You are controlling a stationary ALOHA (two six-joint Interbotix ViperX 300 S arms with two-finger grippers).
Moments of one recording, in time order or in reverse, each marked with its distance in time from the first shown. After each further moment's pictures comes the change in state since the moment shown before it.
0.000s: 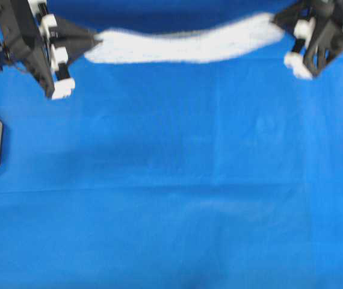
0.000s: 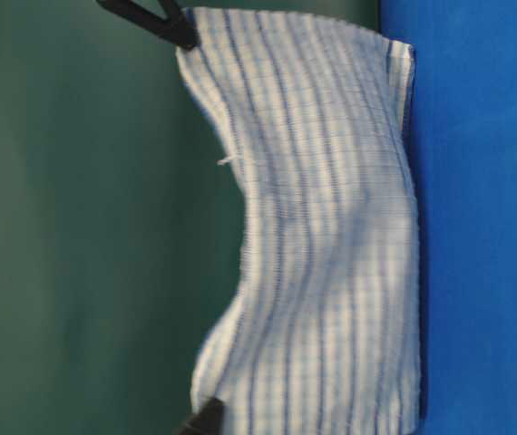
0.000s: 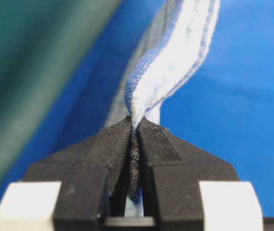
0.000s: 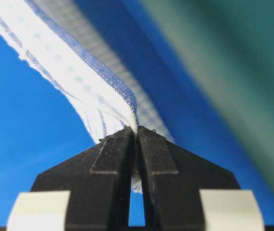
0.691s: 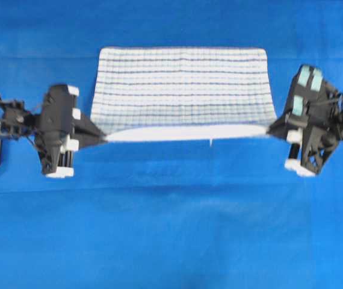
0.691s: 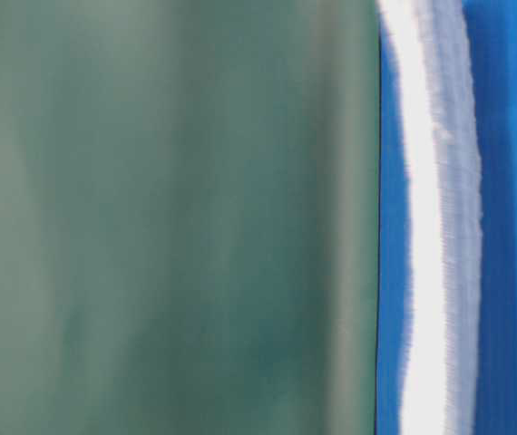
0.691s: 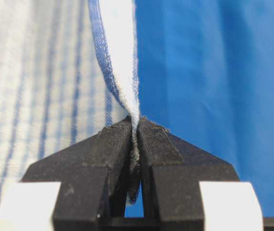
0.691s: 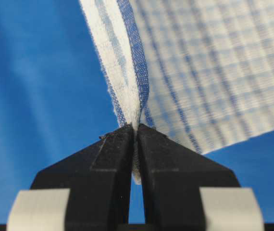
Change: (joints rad) left arm -0.407 0.224 0.089 0.000 0.023 -0.175; right arm 0.428 0.109 0.239 0.003 -0.121 0.388
